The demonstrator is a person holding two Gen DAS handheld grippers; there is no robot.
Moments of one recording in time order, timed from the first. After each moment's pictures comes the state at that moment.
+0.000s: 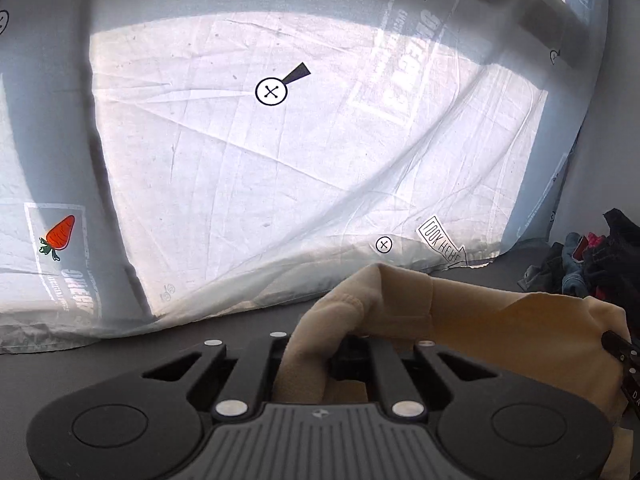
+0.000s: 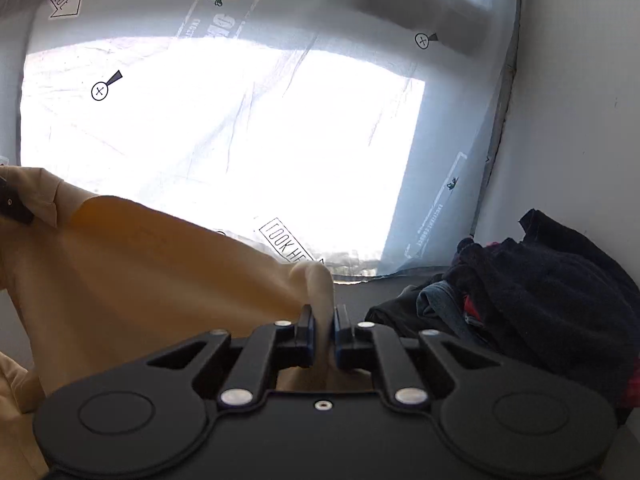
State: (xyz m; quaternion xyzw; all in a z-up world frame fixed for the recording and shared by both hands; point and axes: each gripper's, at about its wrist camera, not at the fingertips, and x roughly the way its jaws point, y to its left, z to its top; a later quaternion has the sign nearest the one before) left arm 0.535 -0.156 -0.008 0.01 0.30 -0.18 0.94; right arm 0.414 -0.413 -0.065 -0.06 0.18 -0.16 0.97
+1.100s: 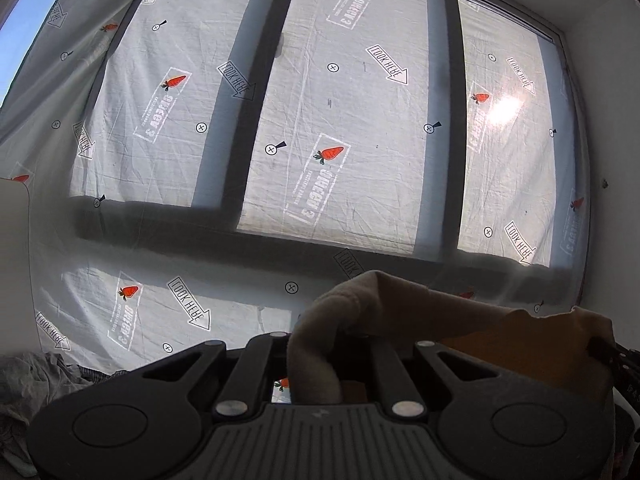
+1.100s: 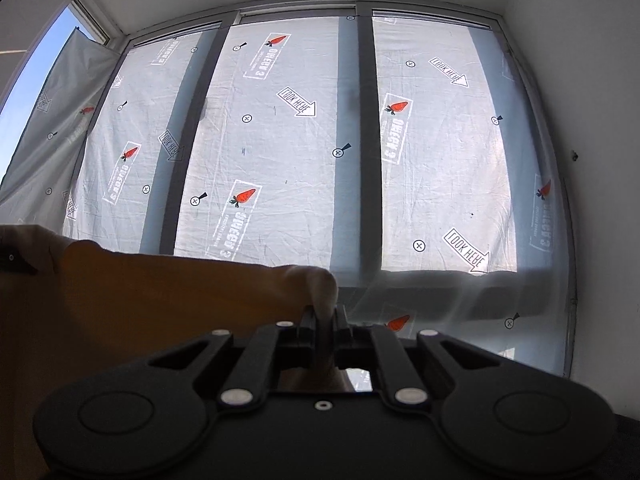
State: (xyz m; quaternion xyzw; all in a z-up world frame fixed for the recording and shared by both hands) left arm 0.174 0.022 0.162 -0.07 0.06 -0.01 1.00; right arm 0.184 -0.291 0.124 -0.03 -0.07 0.05 1.00
